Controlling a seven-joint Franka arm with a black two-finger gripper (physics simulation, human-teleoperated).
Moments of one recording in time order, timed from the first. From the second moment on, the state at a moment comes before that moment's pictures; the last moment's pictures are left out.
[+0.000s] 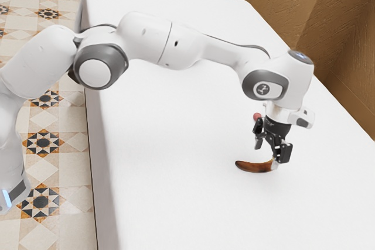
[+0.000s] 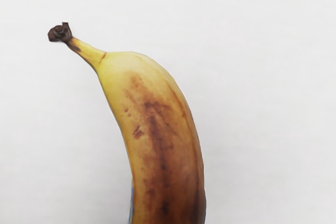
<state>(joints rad) -0.11 0.65 -0.18 -1.11 0.01 1.82 -0.36</state>
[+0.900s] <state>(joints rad) -0.11 0.72 -0.17 -1.11 0.01 1.88 -0.19</state>
